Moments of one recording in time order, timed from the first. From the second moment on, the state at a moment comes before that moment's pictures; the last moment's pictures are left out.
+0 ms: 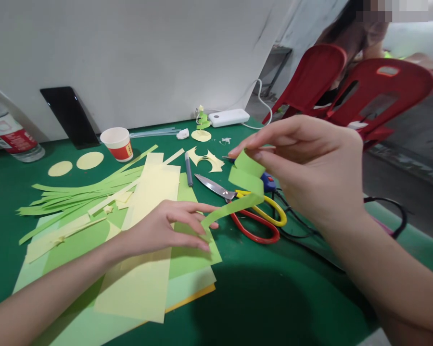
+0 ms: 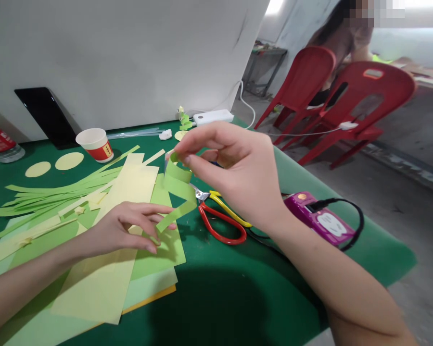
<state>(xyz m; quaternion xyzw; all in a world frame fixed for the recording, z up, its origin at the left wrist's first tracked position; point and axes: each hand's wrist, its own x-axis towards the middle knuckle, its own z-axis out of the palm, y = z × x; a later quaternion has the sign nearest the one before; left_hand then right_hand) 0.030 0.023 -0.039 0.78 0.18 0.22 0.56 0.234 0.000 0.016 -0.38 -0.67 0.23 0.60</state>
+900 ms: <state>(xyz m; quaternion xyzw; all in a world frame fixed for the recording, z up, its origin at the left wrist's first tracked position) 0.016 0.028 -0.018 0.92 0.21 0.34 0.01 0.225 -0.005 0.016 -0.44 -0.74 0.25 0.43</state>
